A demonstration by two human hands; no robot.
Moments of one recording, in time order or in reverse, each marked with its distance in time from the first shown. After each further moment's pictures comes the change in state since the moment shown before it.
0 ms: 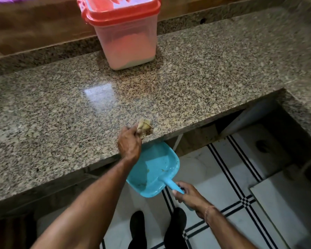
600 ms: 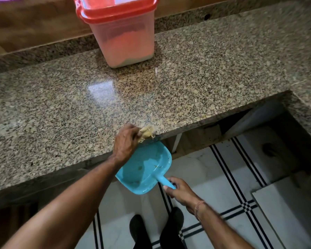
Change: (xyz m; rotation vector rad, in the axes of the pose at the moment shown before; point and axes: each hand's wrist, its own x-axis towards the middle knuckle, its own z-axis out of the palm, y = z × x) left_hand 0.005 -0.002 0.013 0.134 -0.104 0.374; right_hand 0.018 -0.007 -0.023 -0.025 -0.049 -0.017
